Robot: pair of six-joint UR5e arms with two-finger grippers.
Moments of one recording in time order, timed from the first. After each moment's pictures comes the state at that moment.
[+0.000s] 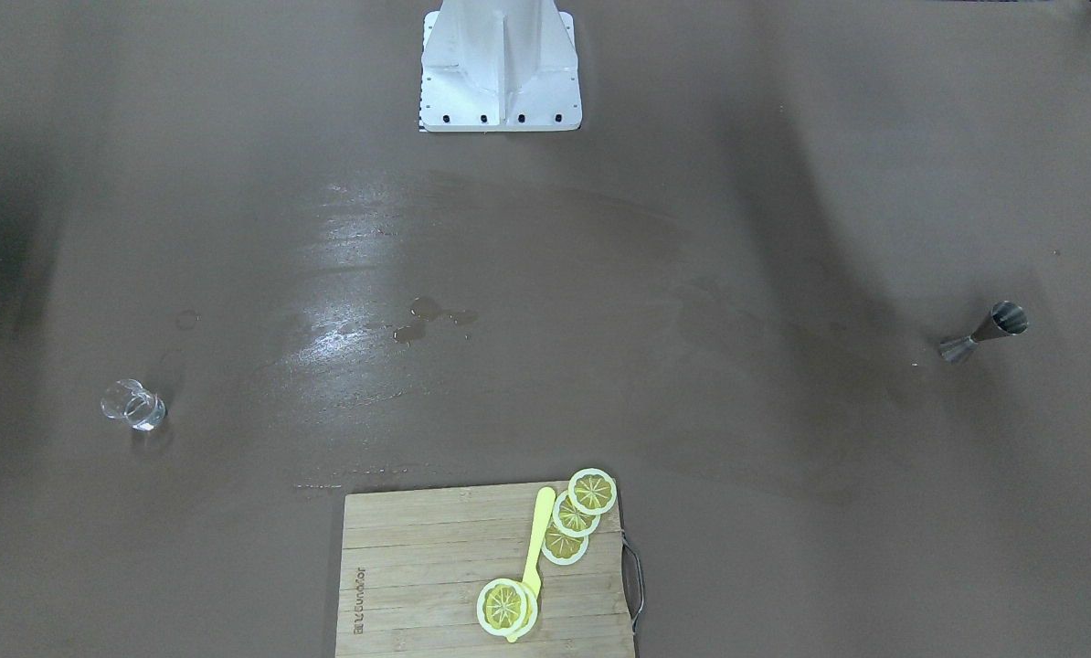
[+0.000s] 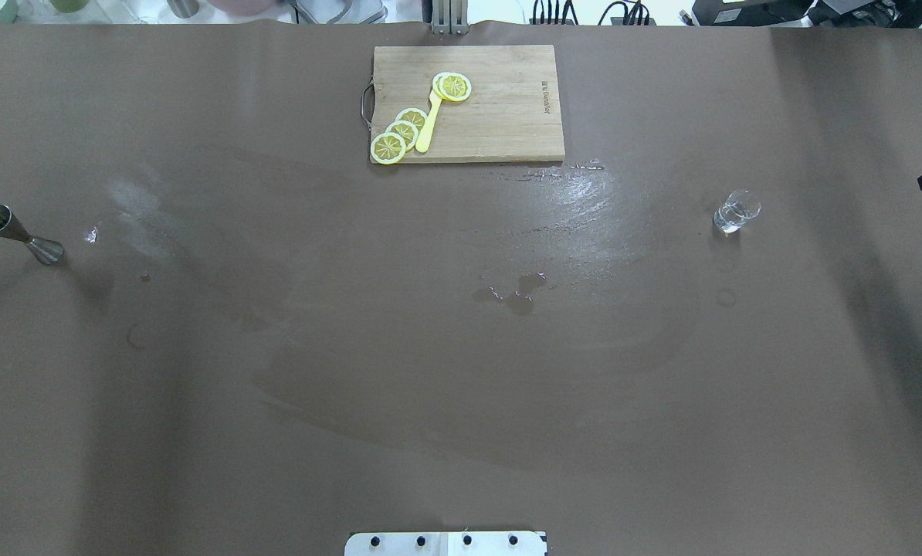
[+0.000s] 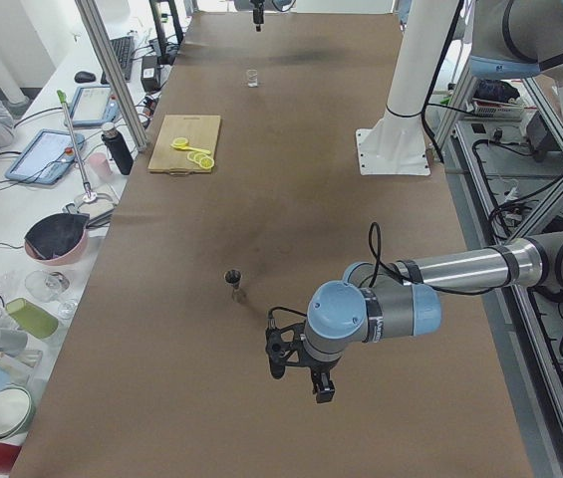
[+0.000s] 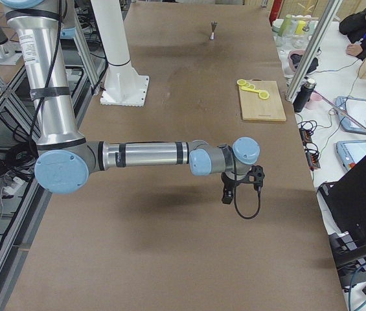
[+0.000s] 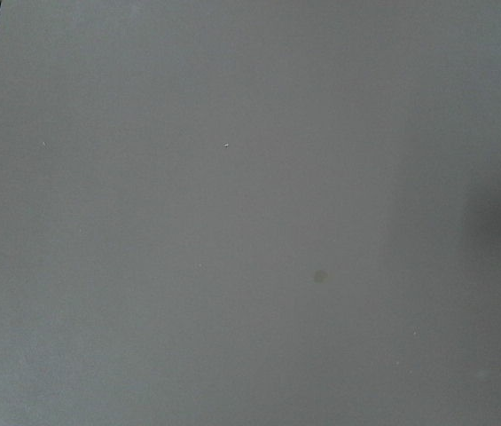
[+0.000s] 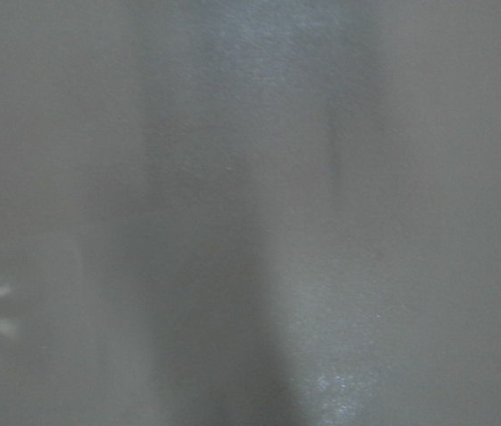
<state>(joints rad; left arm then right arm) -1.75 -1.20 -1.80 -1.63 -2.36 -0.02 1.39 -1.39 1.48 -1.49 2.42 0.33</state>
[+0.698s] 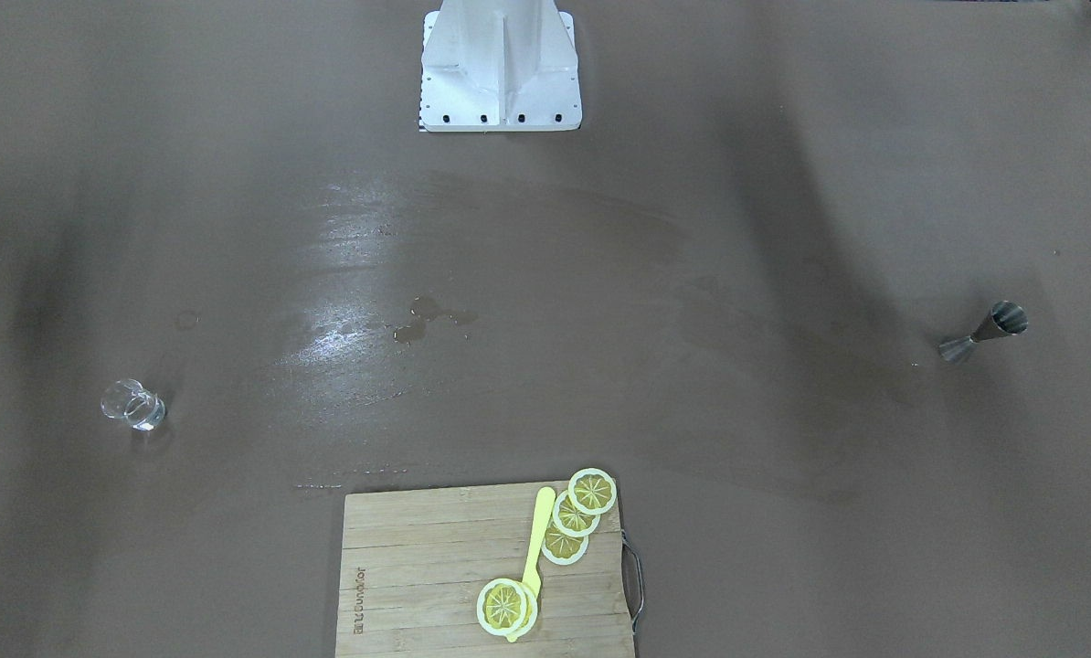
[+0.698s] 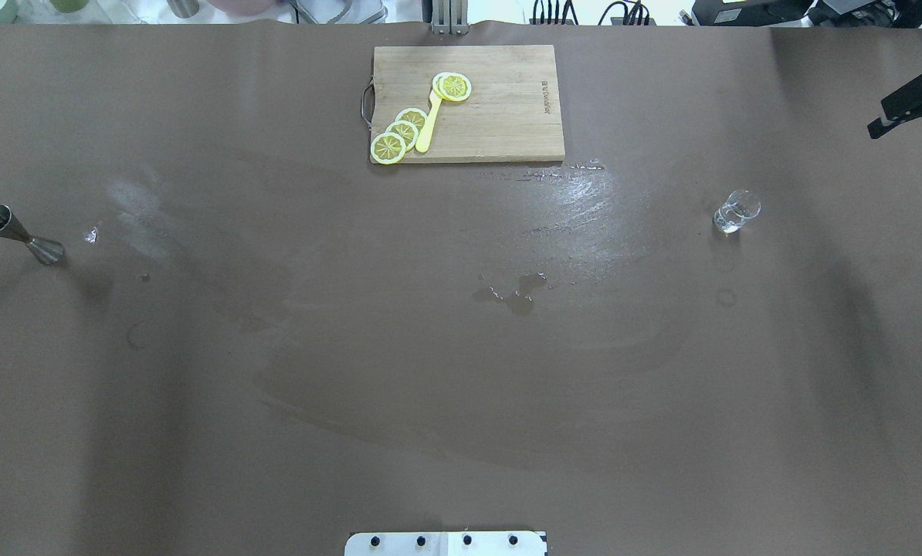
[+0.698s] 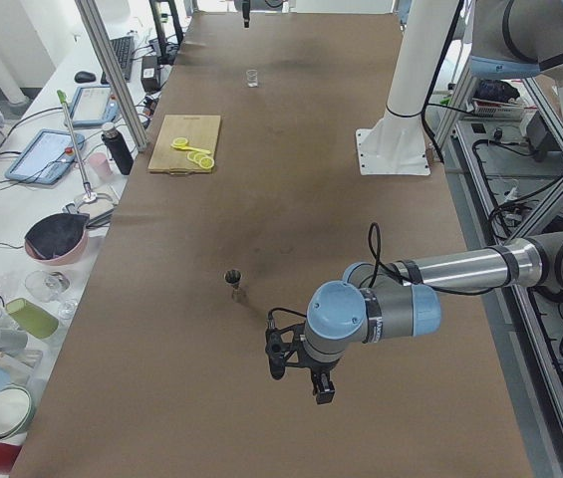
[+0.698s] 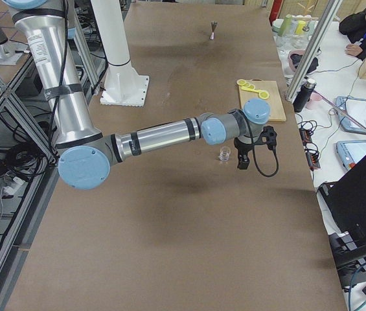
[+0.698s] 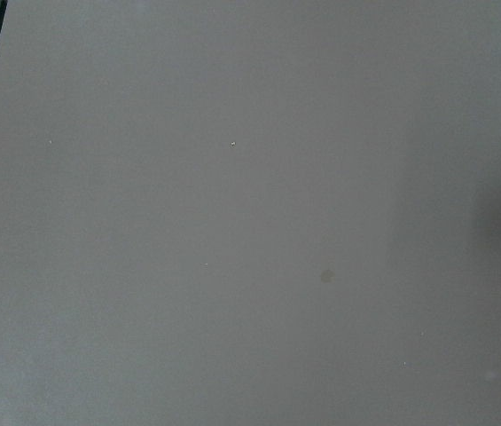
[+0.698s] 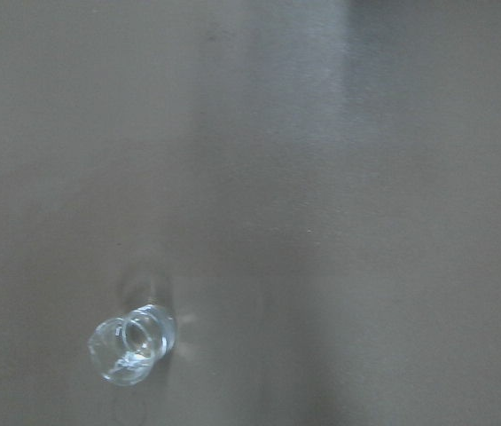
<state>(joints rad) -1.75 -1.21 -1.80 -1.63 -2.35 -0.02 1.33 -1.29 1.57 -1.49 2.44 0.32</state>
